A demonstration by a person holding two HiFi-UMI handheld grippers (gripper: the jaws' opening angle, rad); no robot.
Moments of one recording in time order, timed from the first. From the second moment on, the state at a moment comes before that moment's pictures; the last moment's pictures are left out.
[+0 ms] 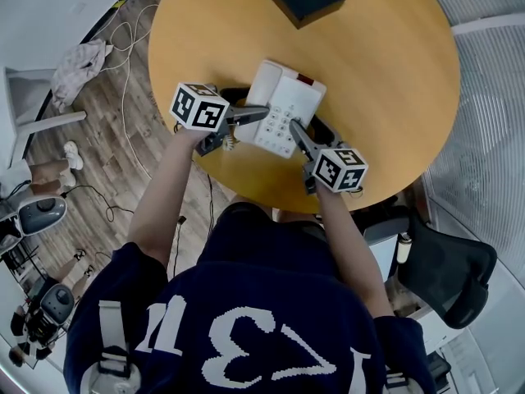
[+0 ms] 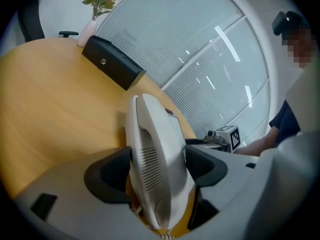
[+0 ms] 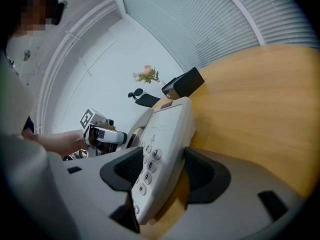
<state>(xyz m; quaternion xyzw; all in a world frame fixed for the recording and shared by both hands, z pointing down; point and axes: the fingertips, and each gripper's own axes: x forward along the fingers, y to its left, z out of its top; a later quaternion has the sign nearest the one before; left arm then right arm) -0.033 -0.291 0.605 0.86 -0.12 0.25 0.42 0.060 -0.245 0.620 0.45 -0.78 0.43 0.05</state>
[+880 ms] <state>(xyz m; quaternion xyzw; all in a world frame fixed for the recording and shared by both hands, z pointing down) -0.032 -0.289 0.536 0.90 -0.25 0.15 0.33 0.081 -0.267 0.562 0.50 -0.78 0.38 -0.03</state>
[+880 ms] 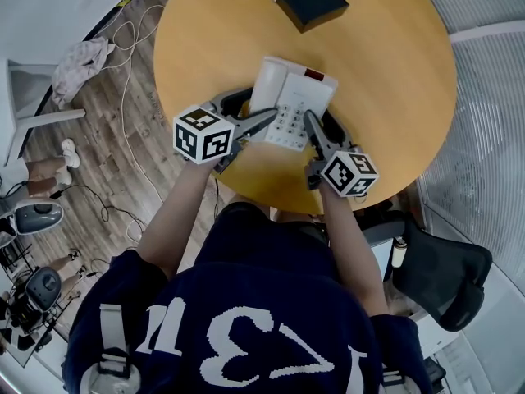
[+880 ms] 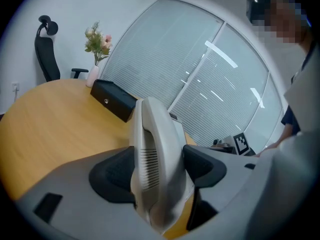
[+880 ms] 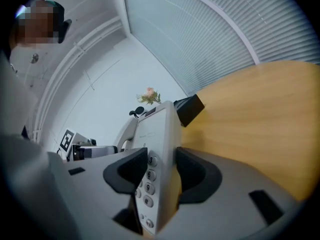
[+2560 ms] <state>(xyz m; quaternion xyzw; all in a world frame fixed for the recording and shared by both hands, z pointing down) 0.011 -0.294 0.282 0.96 -0.27 -0.02 0.11 0.135 -0.284 0.289 0.45 -0.87 0.12 -0.13</state>
